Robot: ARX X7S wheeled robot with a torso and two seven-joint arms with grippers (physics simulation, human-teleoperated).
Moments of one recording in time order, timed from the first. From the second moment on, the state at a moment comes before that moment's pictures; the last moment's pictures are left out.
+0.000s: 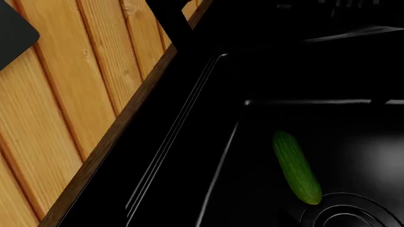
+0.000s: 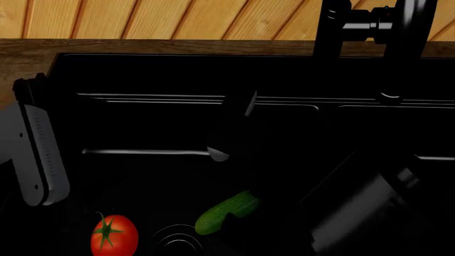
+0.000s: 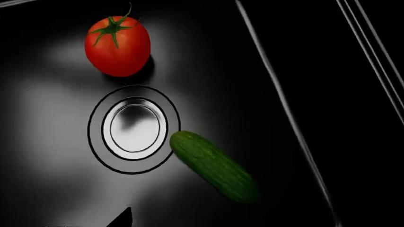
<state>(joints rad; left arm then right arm) -0.90 -0.63 0.51 0.09 -0.18 -0.46 0.82 1.28 0.50 -0.94 -0.09 0.20 1.22 -0.97</state>
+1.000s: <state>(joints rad) -0.96 -0.77 0.79 0.30 -0.08 -0.62 1.09 1.39 0.49 -1.13 -0.04 0.18 1.17 -1.06</state>
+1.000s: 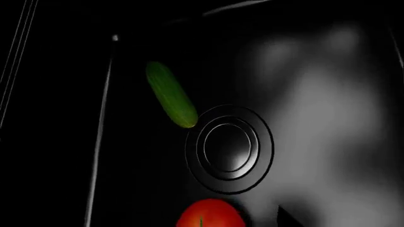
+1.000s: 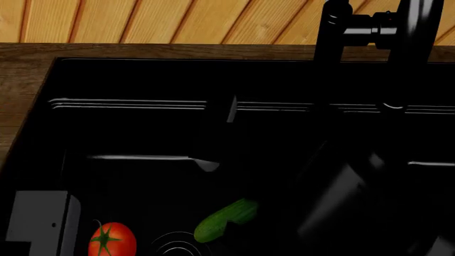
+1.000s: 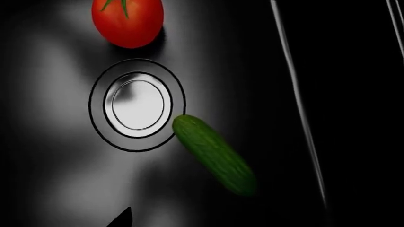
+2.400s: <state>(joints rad) -0.81 -0.71 0.86 -0.01 0.09 -0.18 0.56 1.34 0.46 -1.14 -0.02 0.18 1.13 -1.00</state>
